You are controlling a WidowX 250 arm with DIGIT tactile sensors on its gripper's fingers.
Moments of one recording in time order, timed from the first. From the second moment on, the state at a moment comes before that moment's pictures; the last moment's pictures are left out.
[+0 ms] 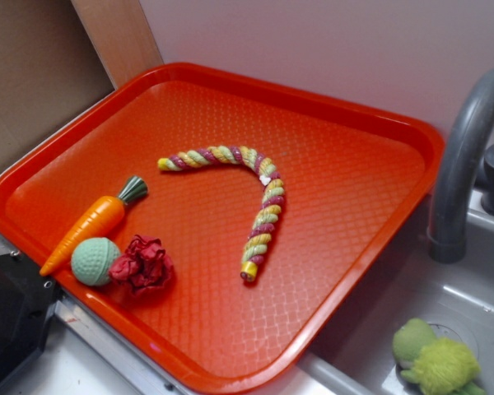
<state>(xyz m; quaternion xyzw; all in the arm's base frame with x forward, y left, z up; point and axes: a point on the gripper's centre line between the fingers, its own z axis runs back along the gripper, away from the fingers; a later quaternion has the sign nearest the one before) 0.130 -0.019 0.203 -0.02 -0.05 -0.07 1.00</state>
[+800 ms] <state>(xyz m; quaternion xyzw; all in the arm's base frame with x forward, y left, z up) 0.121 -0.043 0.094 -0.02 -0.02 -0.31 0.95</state>
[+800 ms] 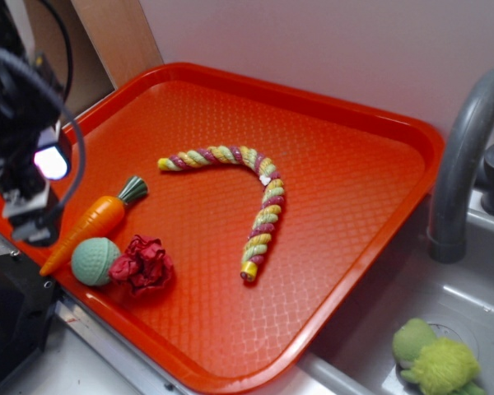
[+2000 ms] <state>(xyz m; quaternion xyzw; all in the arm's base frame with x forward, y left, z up) 0.122 -0.050 0.041 -0.02 -0.03 -0.42 0.91</state>
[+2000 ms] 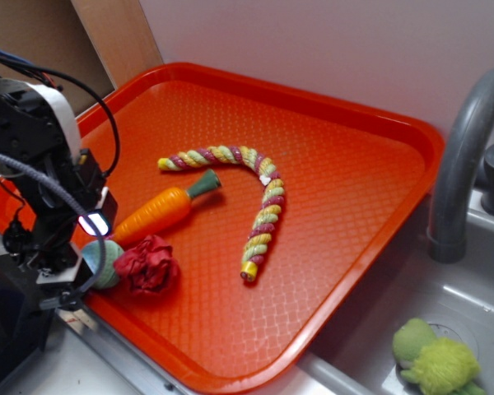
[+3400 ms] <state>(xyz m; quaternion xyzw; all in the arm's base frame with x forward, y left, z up) 0.120 -0.038 0.049 -0.02 -0.01 -0.37 0.93</state>
